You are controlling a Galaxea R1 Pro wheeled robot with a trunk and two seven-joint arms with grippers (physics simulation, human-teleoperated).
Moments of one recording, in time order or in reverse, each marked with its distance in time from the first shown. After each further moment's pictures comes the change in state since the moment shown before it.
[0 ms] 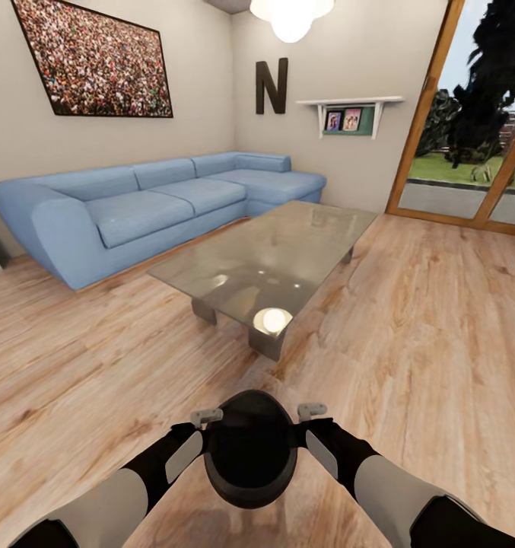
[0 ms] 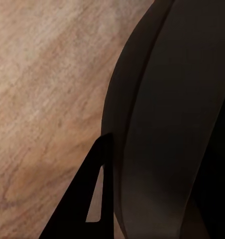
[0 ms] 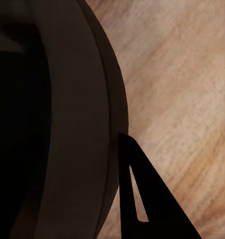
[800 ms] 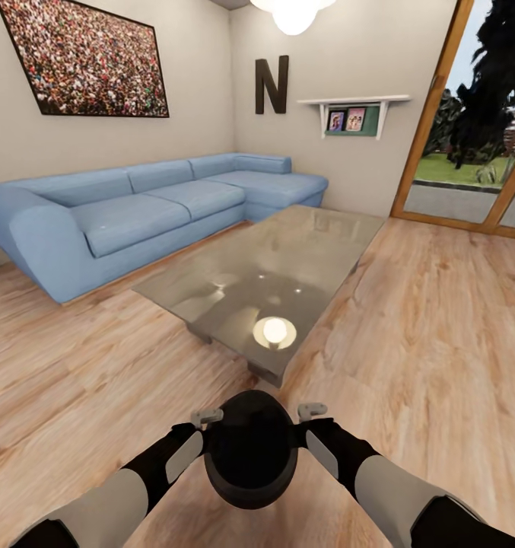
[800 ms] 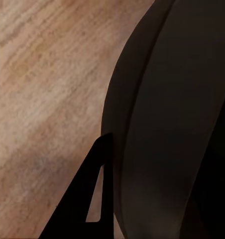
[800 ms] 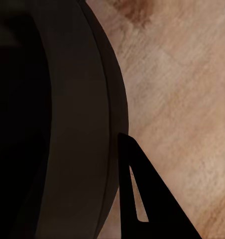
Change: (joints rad) left arm 0.000 -0.001 -0.004 0.001 0.007 -0.001 0.002; right arm 0.000 -0.002 0.007 -0.002 -0.008 0.002 -0.001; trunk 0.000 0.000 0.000
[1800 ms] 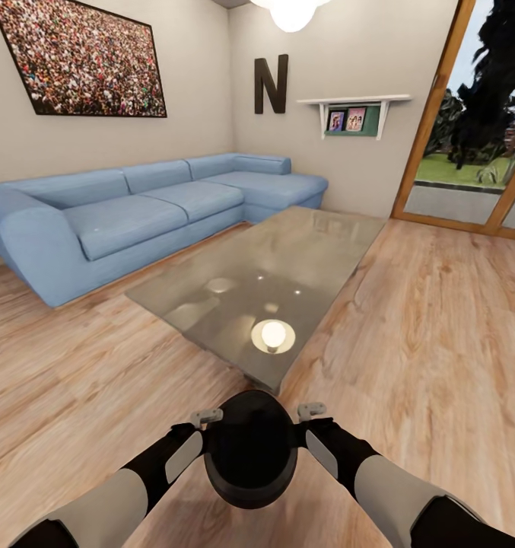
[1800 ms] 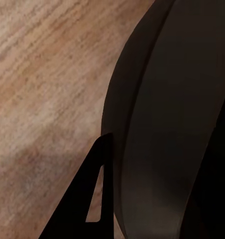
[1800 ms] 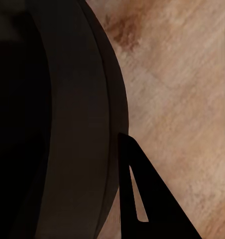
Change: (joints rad) left arm 0.000 0.001 -0.001 0.000 0.004 -0.002 -0.002; right arm 0.000 0.001 -0.003 0.000 0.006 0.000 0.000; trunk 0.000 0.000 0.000
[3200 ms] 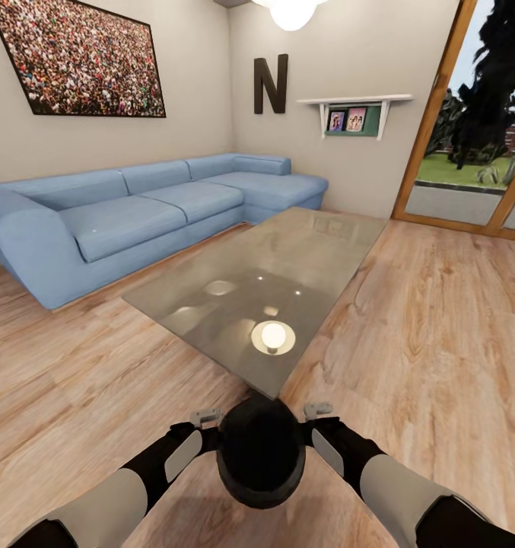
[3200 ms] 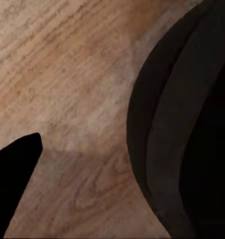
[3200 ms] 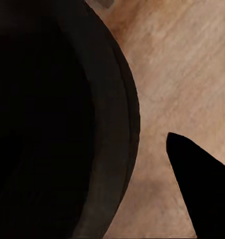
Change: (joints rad) left arm -0.001 0.002 0.007 -0.003 0.012 -0.002 -0.008; right arm -0.001 -0.023 -0.023 -0.001 0.011 -0.003 0.001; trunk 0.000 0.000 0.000
